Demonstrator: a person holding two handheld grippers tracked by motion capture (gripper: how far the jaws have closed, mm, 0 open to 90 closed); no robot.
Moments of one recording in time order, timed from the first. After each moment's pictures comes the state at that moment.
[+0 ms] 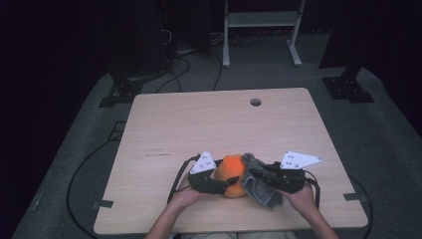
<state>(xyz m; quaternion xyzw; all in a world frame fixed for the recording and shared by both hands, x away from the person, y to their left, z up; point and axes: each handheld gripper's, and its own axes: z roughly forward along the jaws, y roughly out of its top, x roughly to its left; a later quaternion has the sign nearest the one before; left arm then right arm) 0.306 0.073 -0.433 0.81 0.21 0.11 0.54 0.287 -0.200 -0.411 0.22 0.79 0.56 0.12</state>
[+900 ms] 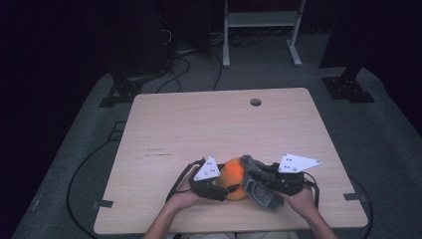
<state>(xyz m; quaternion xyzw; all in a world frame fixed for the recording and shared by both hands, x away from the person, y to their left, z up) 0.295 0.068 -0.431 0.84 0.15 0.12 0.50 0.282 -0.196 -0.409 0.19 0.79 0.56 0.14</state>
